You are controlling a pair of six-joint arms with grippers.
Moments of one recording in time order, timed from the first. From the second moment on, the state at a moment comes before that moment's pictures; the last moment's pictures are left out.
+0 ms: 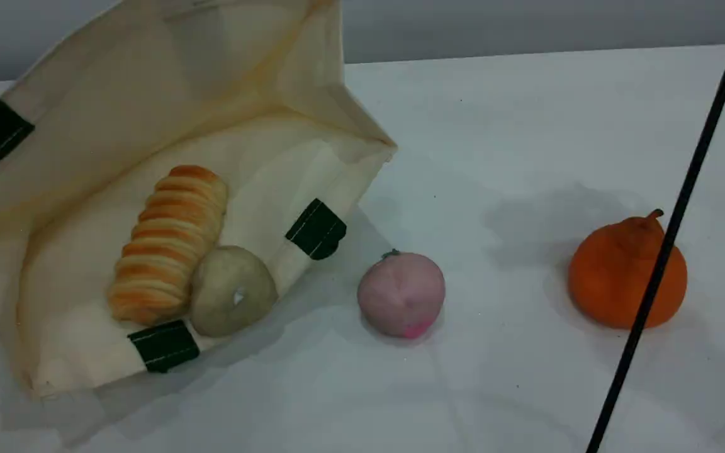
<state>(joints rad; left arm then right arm) -0.09 1.48 -1.63 -0.40 1.22 0.75 0.49 1.61 -1.14 -0.51 0.50 0.52</state>
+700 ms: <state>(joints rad) -0.09 1.48 -1.63 -0.41 1.22 0.75 0.49 1.61 -1.14 -0.51 0.52 0.52</state>
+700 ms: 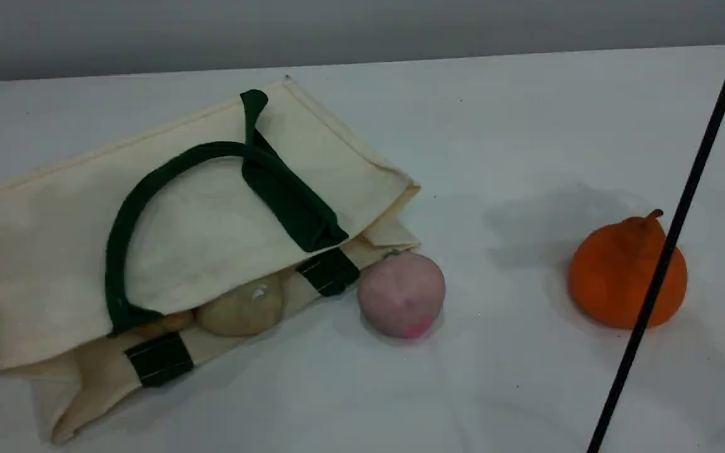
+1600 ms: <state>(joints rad) -0.09 1.05 -1.58 -0.23 1.22 0.41 0.49 0.93 -1.17 -0.21 0.89 0.12</state>
